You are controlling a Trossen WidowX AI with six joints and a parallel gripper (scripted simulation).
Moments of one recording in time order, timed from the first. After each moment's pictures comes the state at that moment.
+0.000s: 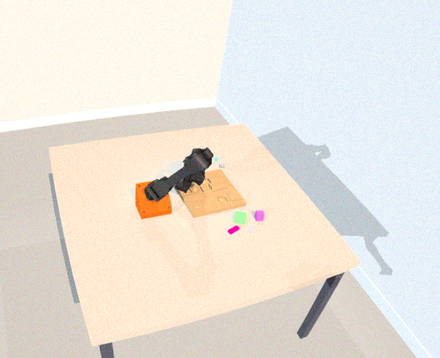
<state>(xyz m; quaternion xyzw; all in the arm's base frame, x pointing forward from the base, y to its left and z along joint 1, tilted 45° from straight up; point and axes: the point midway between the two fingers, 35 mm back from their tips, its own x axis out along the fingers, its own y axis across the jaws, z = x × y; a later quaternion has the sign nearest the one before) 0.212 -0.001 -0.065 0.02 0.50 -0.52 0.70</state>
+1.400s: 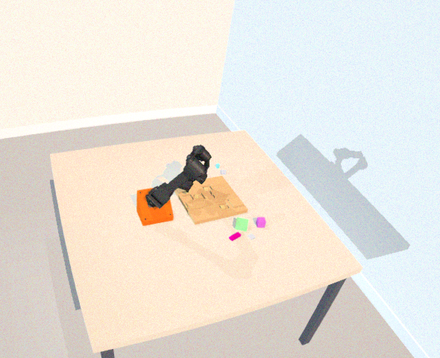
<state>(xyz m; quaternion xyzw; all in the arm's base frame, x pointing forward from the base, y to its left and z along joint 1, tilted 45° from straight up) 0.211 0.035 -0.029 0.01 0.50 -0.51 0.70</state>
